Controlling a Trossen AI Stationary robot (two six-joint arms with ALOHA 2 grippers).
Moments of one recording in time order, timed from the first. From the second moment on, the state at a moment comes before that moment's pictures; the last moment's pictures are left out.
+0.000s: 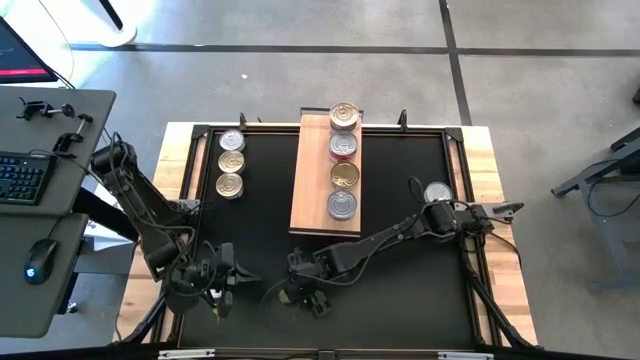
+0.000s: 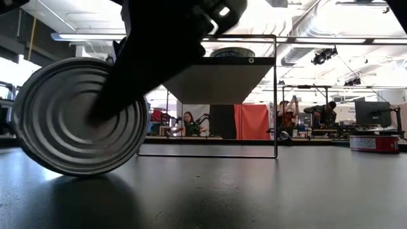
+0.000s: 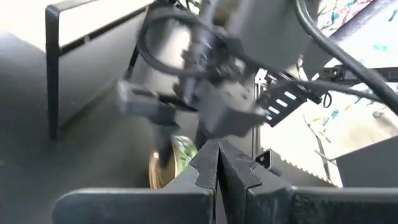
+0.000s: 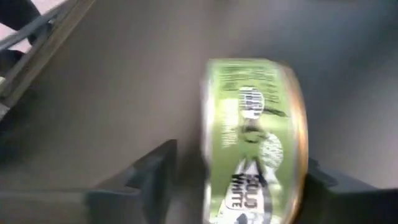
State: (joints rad) left arm -0.97 1.23 0.78 -0.20 -0.87 -1.07; right arm 0.36 2.34 1.94 -0.58 -0.08 -0.16
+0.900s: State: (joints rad) left arm -0.96 0.91 0.78 -0.32 -0.91 -0.57; right arm 0.33 2.10 2.25 -1.38 1.02 0.09
